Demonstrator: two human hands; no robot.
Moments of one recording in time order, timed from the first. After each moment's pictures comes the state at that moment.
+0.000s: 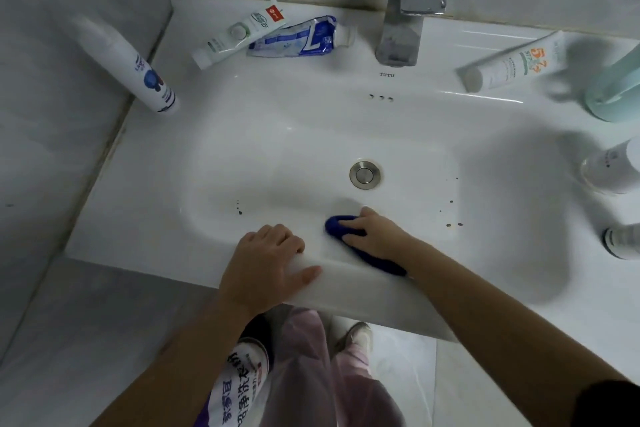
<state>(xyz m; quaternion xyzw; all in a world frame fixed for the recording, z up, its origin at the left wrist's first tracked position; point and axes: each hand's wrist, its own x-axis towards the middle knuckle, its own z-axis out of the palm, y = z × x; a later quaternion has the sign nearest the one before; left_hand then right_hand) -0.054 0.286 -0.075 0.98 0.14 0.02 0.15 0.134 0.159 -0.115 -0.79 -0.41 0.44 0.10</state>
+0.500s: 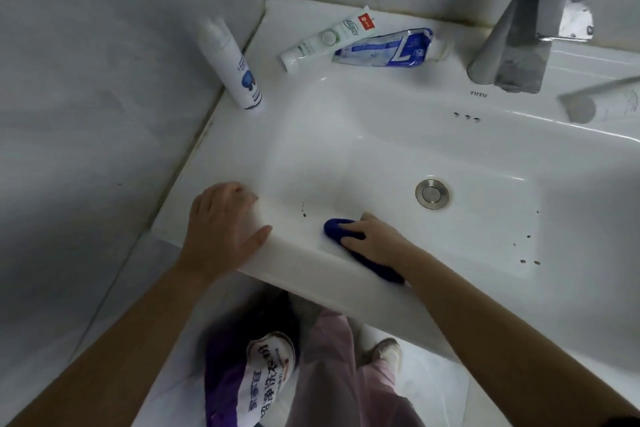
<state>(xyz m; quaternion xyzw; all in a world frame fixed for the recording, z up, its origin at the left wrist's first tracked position) -0.127 0.405 -0.057 0.96 0.28 0.07 0.01 0.083 0.245 -0.110 -0.75 -0.46 0.46 0.11</state>
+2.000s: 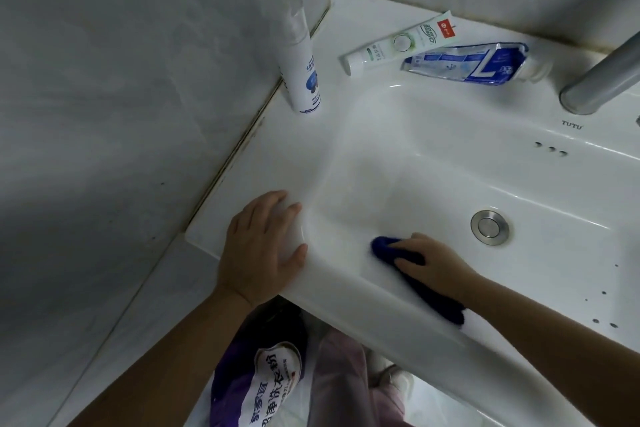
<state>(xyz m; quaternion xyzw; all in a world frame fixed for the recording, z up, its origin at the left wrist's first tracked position) -0.139 0.411 -0.074 0.94 0.33 0.09 0.07 0.096 0.260 -0.116 -0.76 -0.46 0.43 0.16</state>
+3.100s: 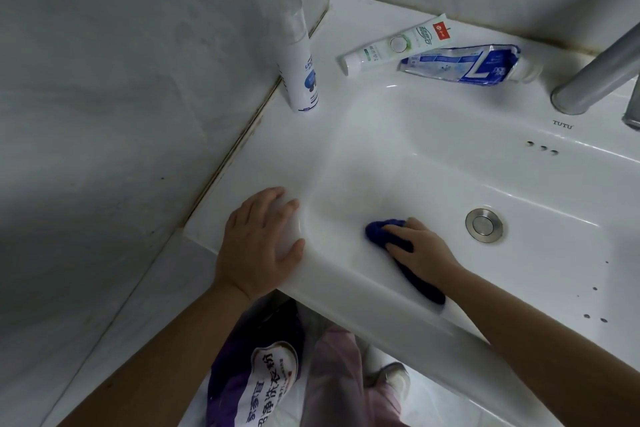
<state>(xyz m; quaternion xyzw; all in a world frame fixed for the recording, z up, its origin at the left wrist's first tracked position) -0.140 0.413 -0.074 0.94 0.33 0.08 0.07 0.095 0.269 -0.136 -0.80 -0.46 0.36 0.15</state>
